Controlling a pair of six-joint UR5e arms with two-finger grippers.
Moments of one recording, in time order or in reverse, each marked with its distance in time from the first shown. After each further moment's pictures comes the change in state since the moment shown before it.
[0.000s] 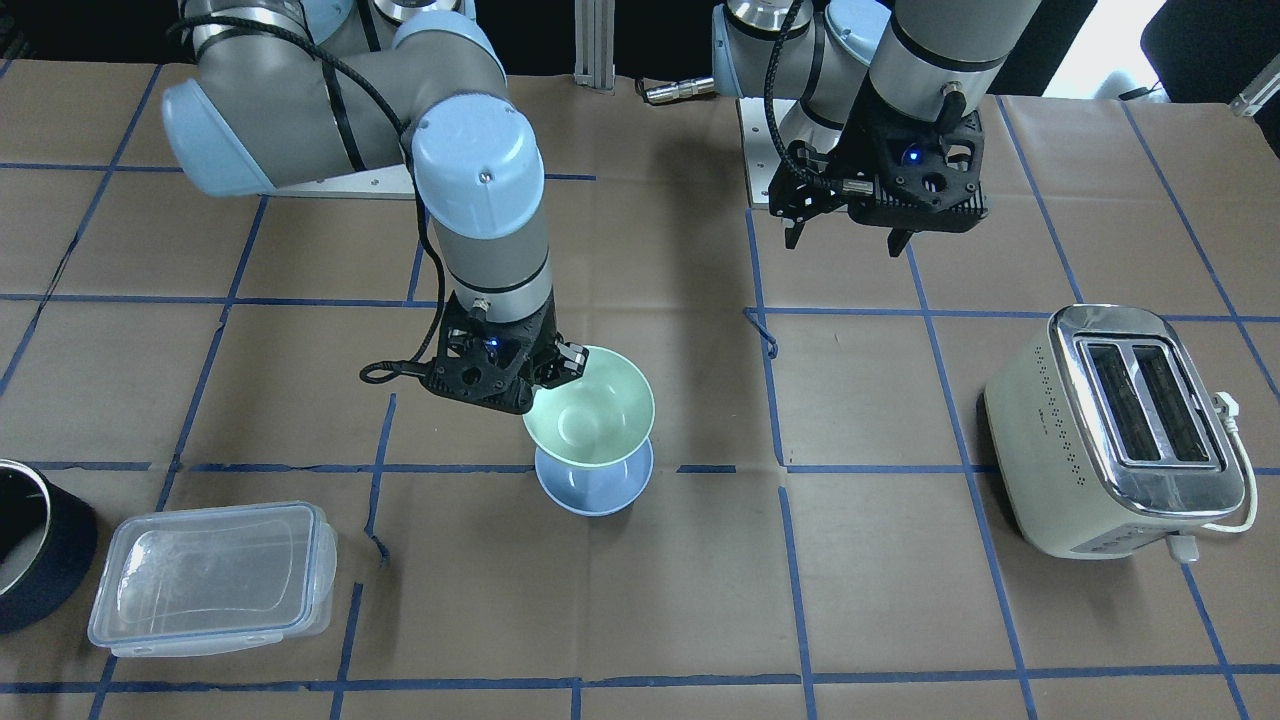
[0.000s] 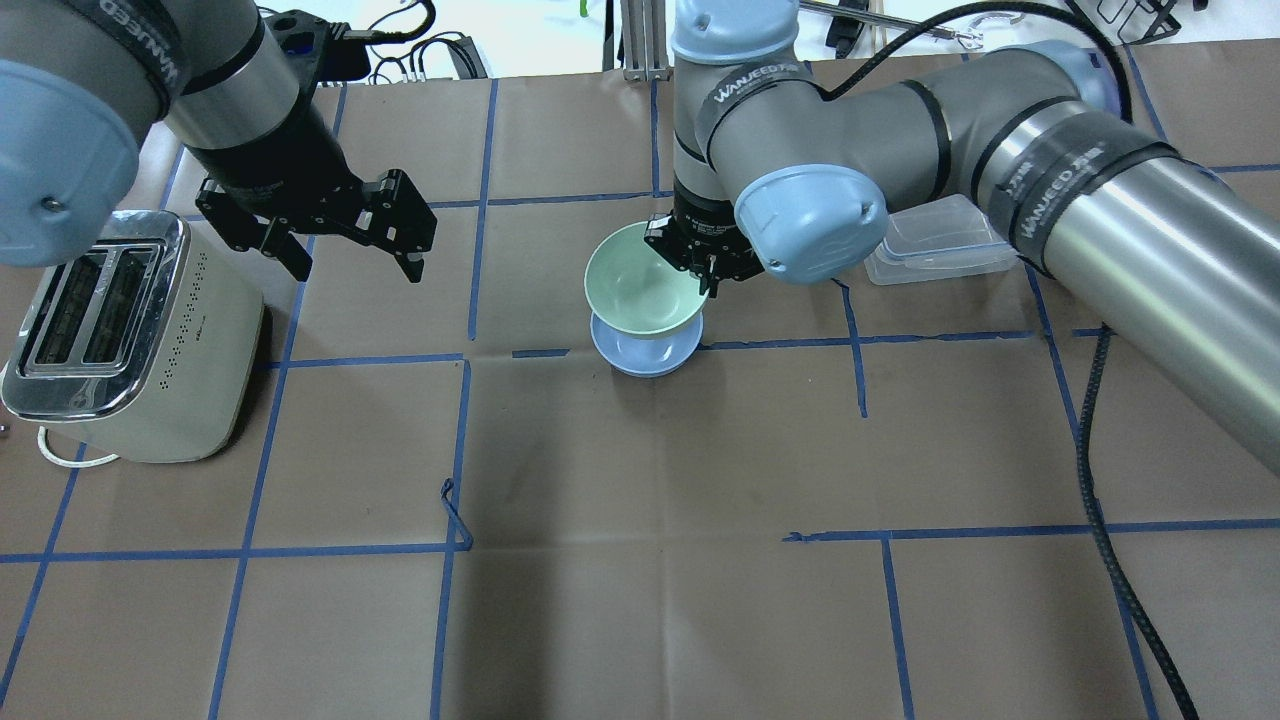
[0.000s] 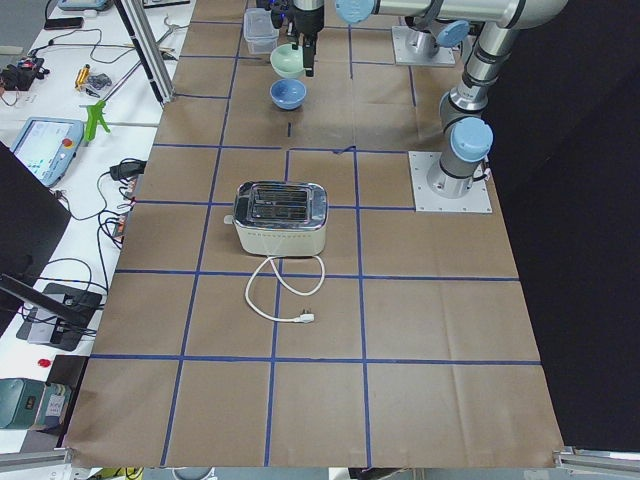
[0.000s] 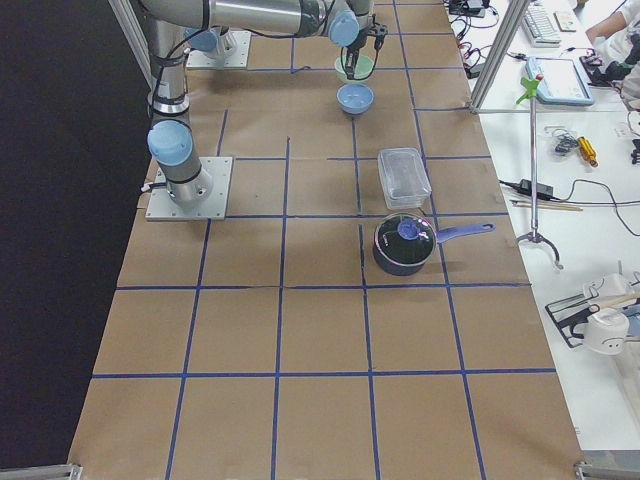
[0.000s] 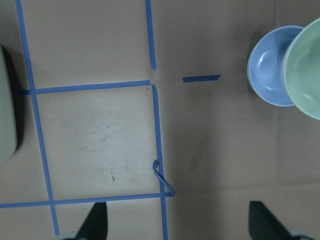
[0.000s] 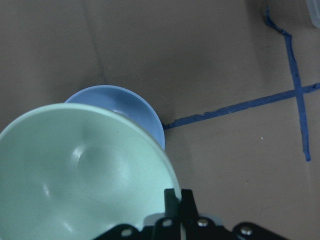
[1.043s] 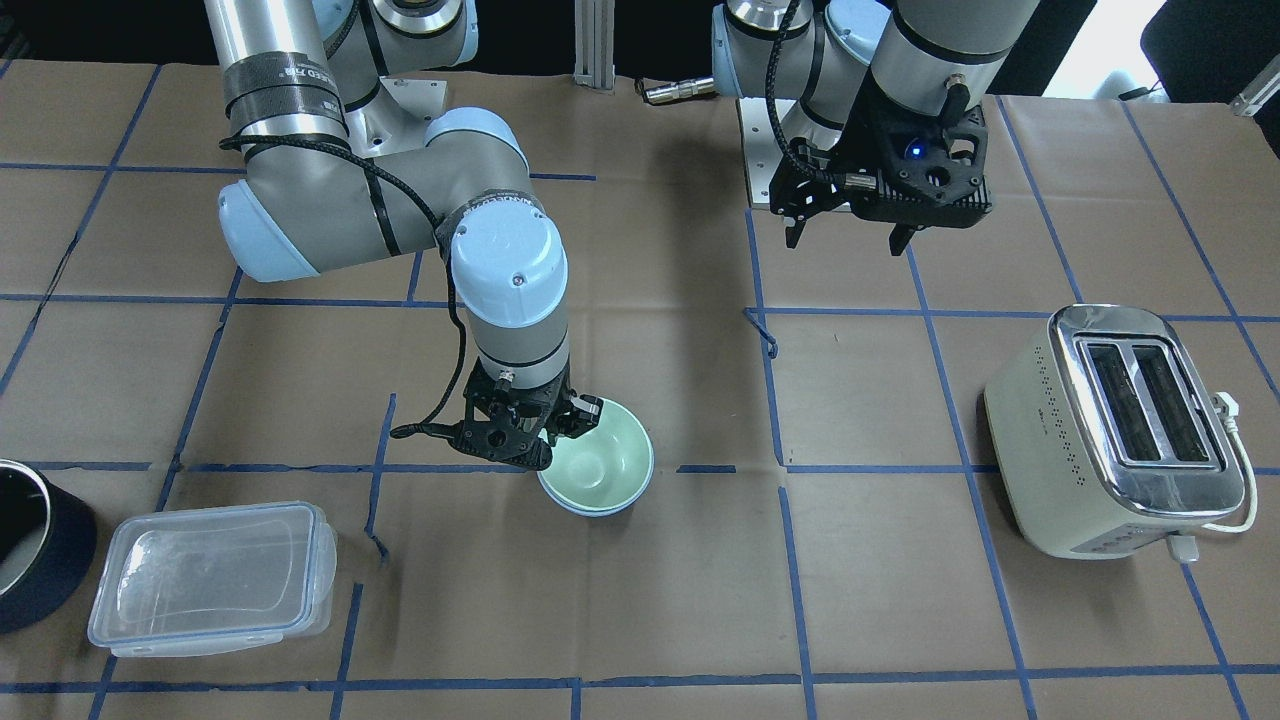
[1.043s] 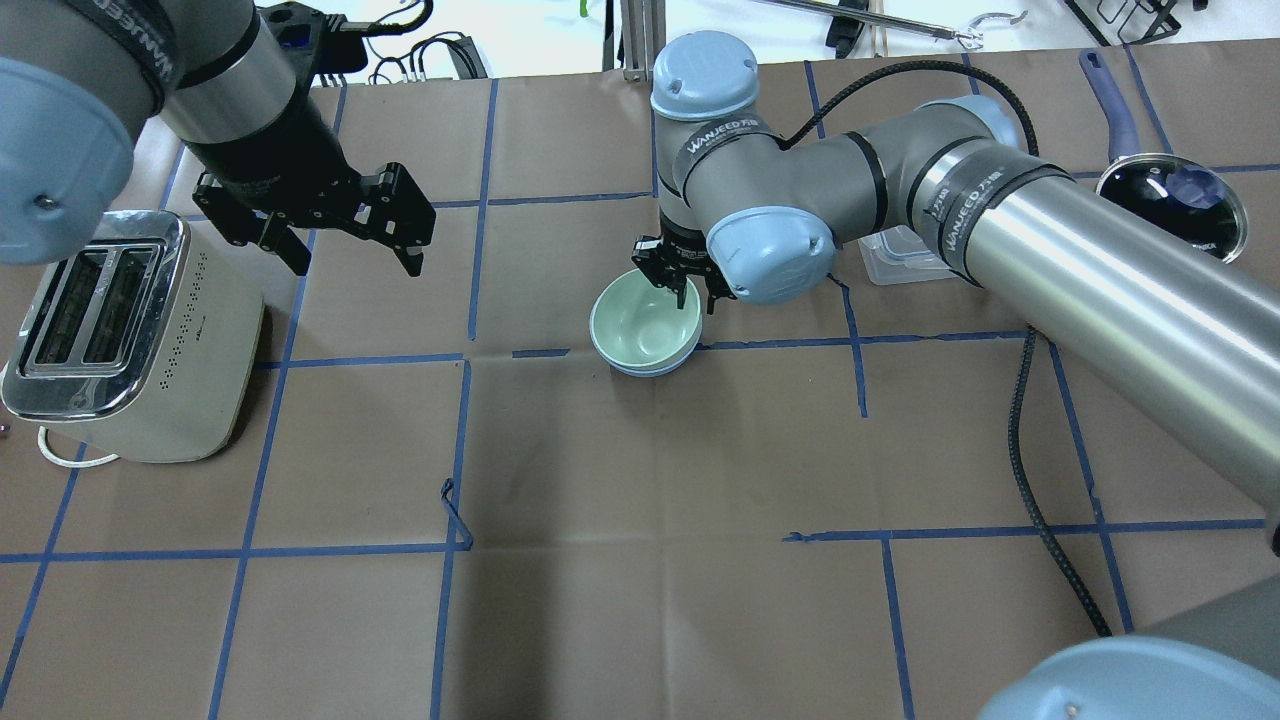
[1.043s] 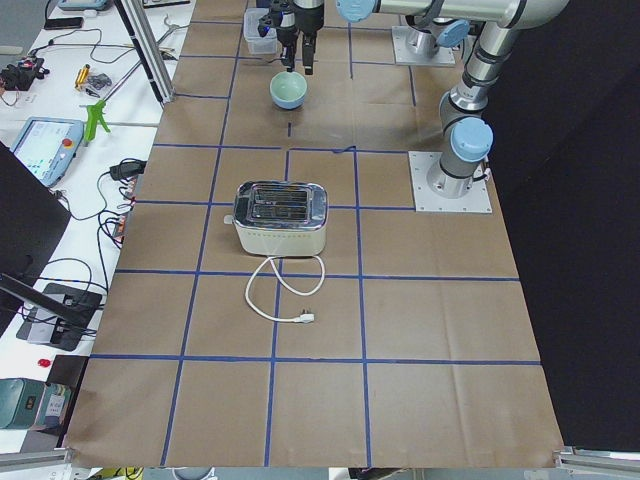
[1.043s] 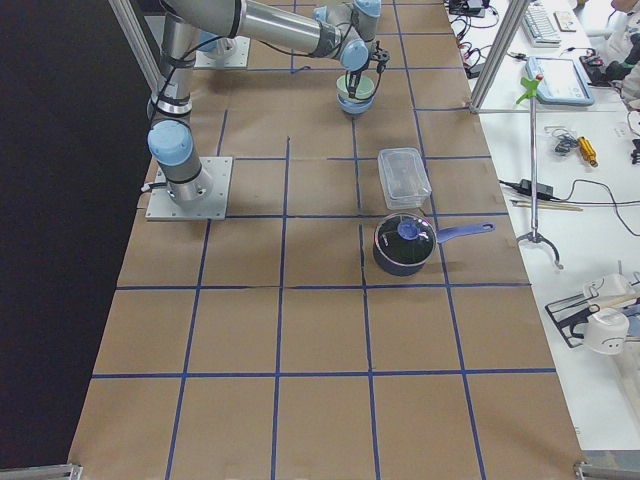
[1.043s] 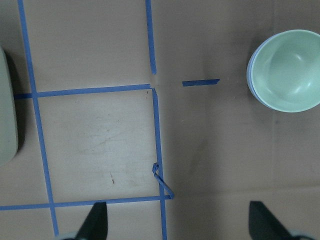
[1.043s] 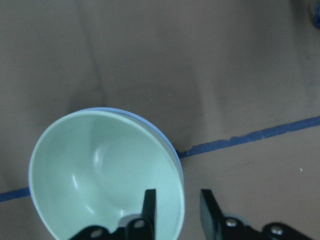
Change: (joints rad) left arm 0.000 0.002 0.007 0.006 -0.006 -0.004; right arm 0.003 0.087 0.007 -0.107 -0.007 -0.008
